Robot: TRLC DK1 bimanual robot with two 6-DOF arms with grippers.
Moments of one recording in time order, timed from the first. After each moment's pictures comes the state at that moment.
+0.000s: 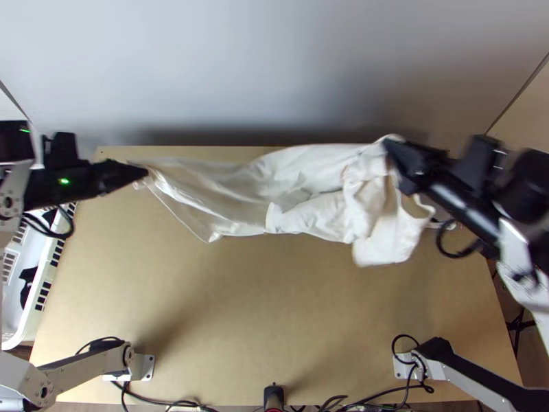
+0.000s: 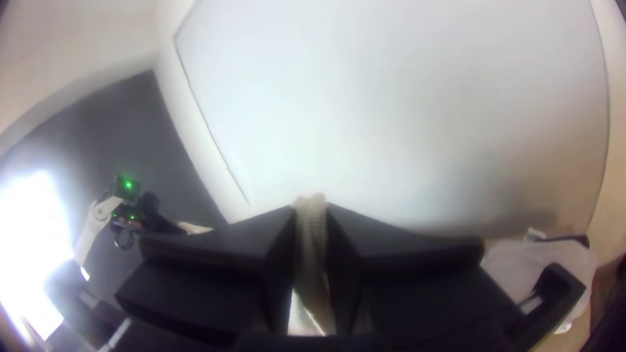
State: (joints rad) left arm 0.10 1.29 1.75 -1.15 0.72 -0.35; right arm 0.45 1.05 1.50 -0.45 -0.18 0.40
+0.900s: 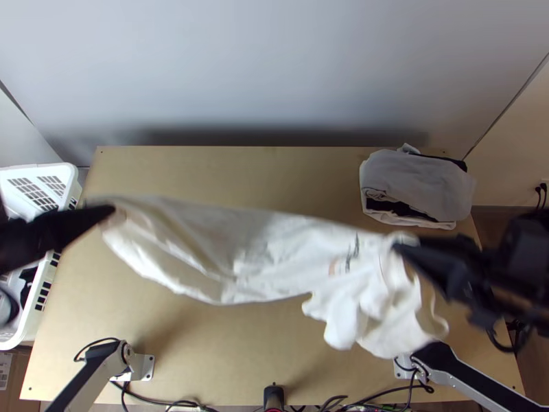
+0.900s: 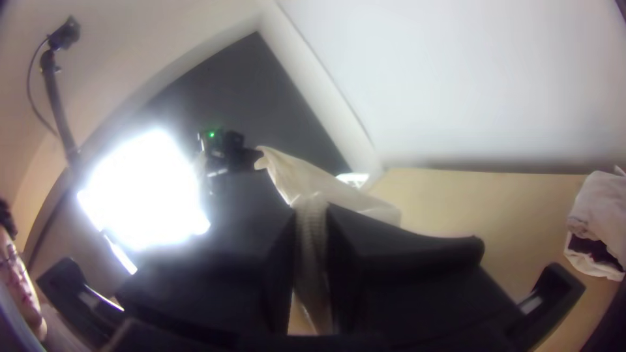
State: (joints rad) left arm 0.24 0.94 1.80 -1.23 1.12 -0.37; right arm 0.72 0.76 1.45 -0.68 -0.43 0.59
